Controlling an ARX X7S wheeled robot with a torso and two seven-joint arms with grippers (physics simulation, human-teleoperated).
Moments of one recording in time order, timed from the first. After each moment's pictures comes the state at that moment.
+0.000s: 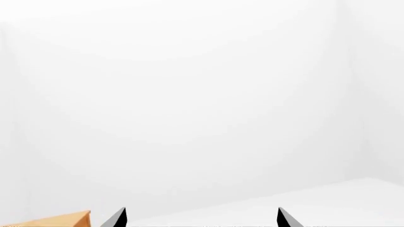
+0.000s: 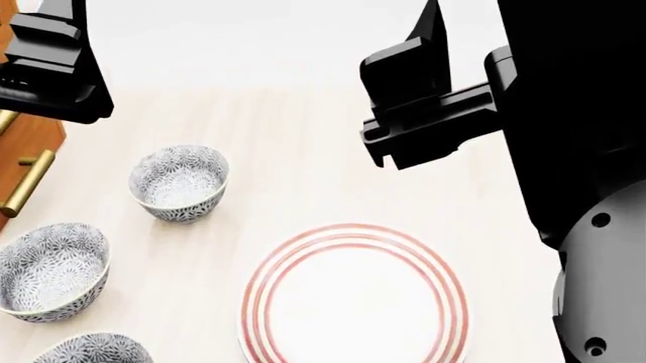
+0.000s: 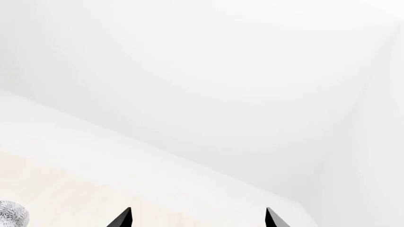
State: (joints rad) left arm -1.22 -0.44 0.22 0.66 -1.30 -1.22 -0.98; right arm 1.56 0.76 -0.51 -0.50 1.83 1.26 1.24
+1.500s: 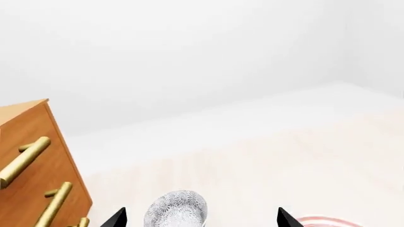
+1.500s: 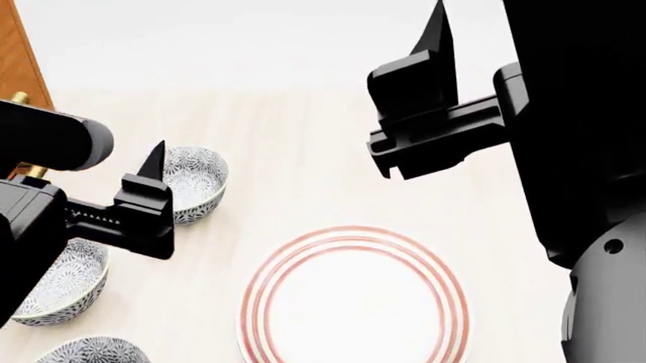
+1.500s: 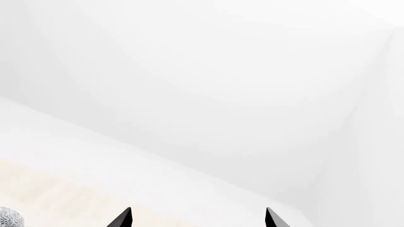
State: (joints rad) left arm -1.00 -0.46 0.30 0.56 -1.44 -1.23 -1.07; right arm 1.52 0.81 -0.51 -0.56 1.79 1.21 1.21
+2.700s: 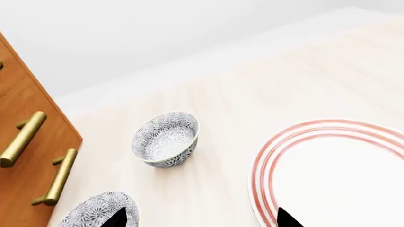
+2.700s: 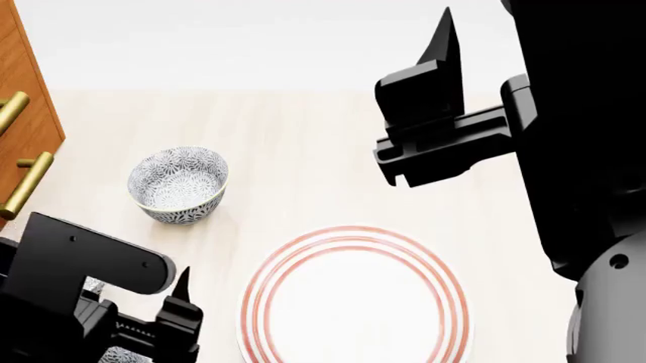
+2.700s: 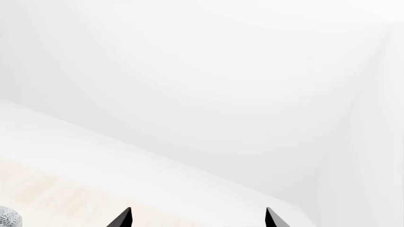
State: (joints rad) left arm -0.75 -0.52 0.47 0.57 -1.25 -1.16 -0.97; right arm 1.51 0.84 -0.53 -0.58 1.79 1.17 1.21
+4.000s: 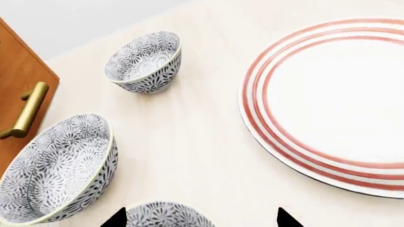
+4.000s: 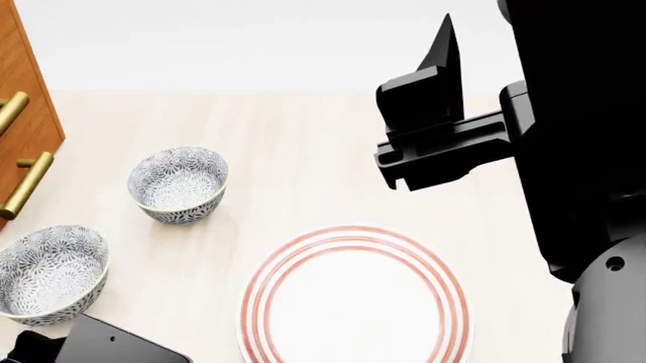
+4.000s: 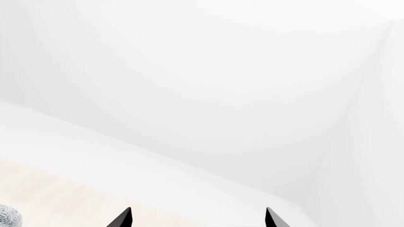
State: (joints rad) left arm -0.52 -0.57 0.62 0.52 -1.04 -1.03 -0.87; right arm 1.50 0.85 -0.55 -0.59 1.77 1.14 1.20
